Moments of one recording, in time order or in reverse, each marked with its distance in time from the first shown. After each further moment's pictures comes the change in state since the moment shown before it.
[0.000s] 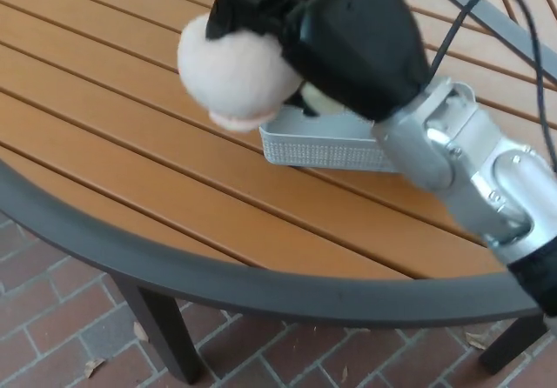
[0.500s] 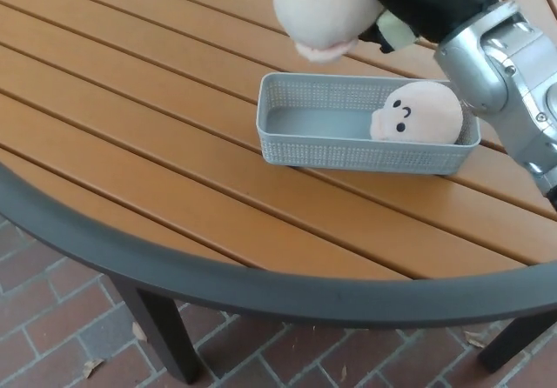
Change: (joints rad) left_arm 0.000 0.003 0.002 0.001 0.000 0.000 0.005; right_arm -0.146 -0.088 -0.037 0.367 -0.006 -0.008 0.071
